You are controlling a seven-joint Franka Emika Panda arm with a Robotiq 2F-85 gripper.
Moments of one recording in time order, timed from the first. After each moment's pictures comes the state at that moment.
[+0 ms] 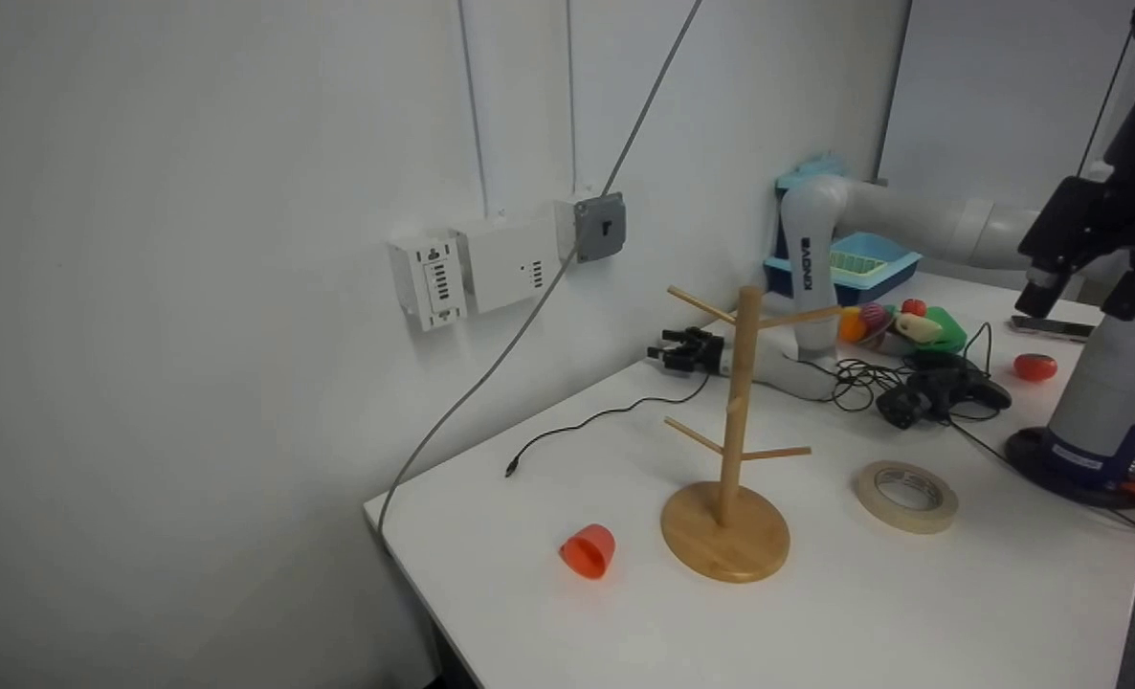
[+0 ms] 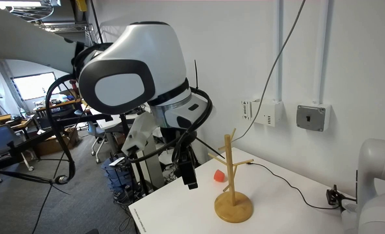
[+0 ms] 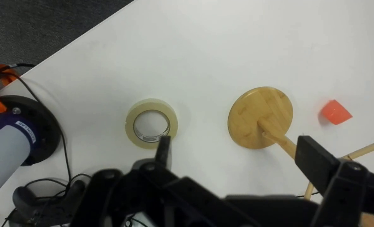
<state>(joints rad) -0.11 -0.26 -0.09 -2.40 0.13 2.25 0.24</state>
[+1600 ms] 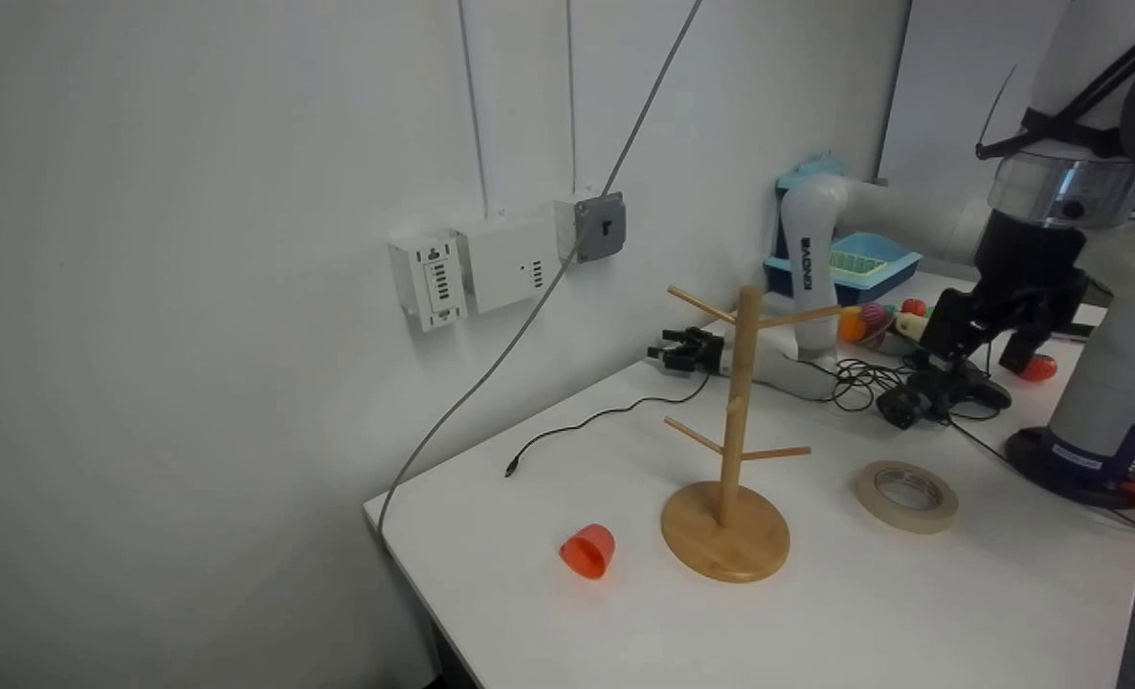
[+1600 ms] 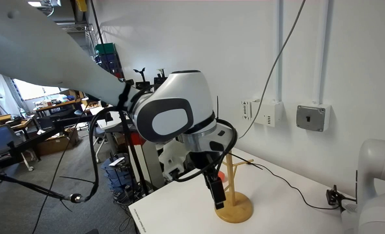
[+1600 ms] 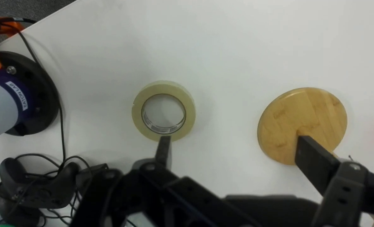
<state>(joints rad) -0.11 0.04 -0.06 -2.29 -0.04 2.41 0.26</state>
